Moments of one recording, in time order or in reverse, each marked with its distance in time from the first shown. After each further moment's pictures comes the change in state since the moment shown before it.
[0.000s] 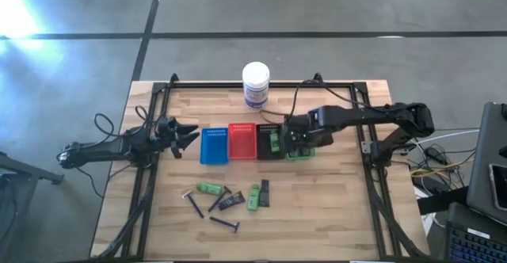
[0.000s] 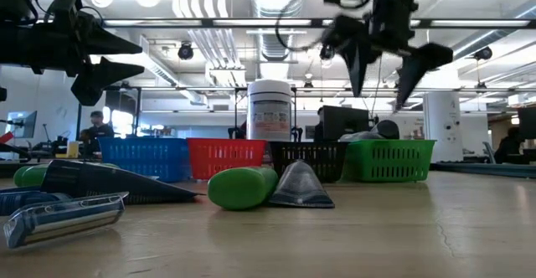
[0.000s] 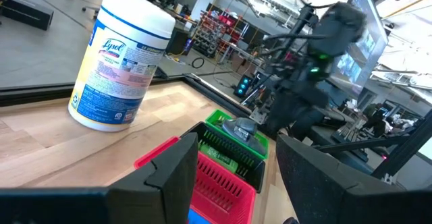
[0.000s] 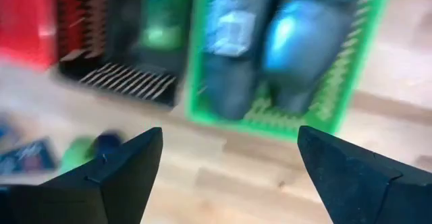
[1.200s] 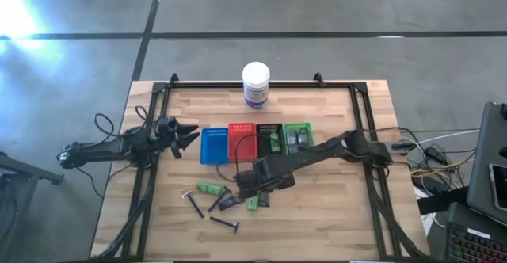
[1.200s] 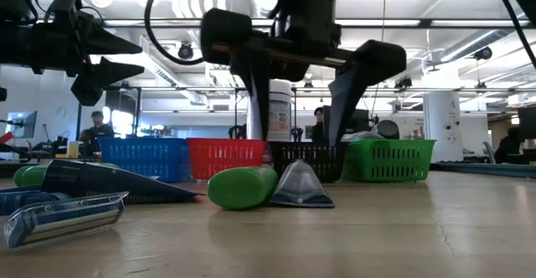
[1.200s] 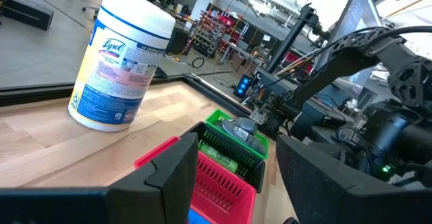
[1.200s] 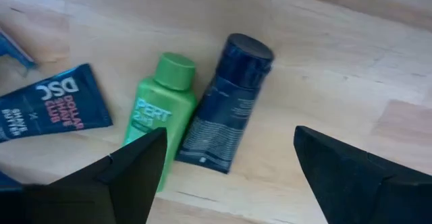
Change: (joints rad) left arm 0.000 0.000 0.000 0.000 0.000 0.000; right arm 0.308 0.681 0.668 -0.100 -0.029 0.303
